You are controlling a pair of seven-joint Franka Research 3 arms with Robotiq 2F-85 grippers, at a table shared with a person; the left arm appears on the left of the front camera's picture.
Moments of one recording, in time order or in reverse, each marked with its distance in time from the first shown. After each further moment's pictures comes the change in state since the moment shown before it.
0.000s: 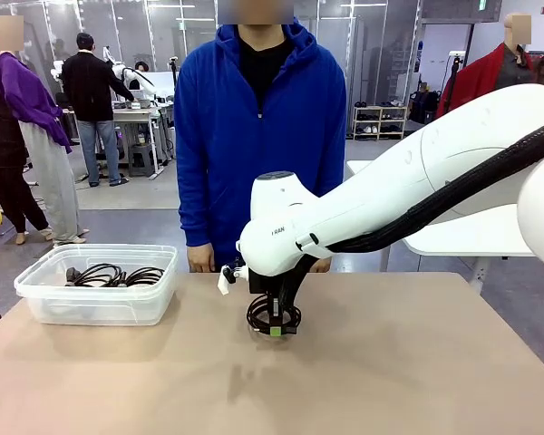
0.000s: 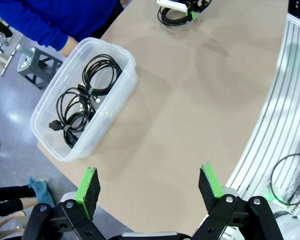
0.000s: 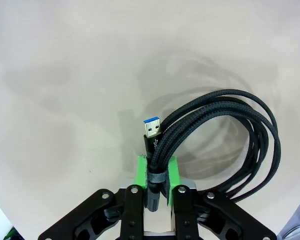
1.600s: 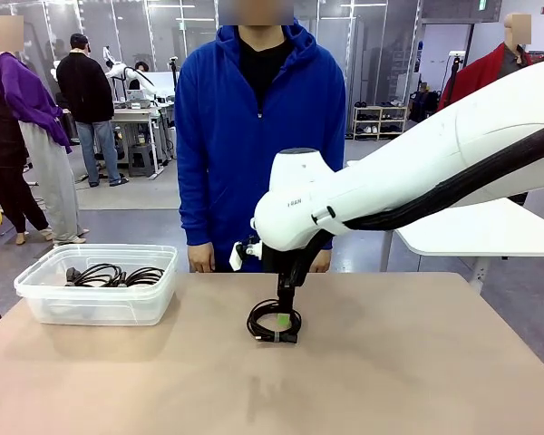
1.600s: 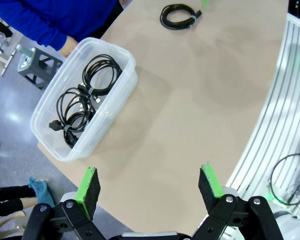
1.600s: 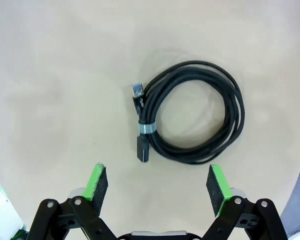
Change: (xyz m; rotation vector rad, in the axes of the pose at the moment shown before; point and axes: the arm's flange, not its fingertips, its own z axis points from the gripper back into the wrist) left arm 0.000 0.000 0.000 0.000 0.000 0.000; right arm -0.033 -0.004 0.048 -0.009 -0.073 -0.056
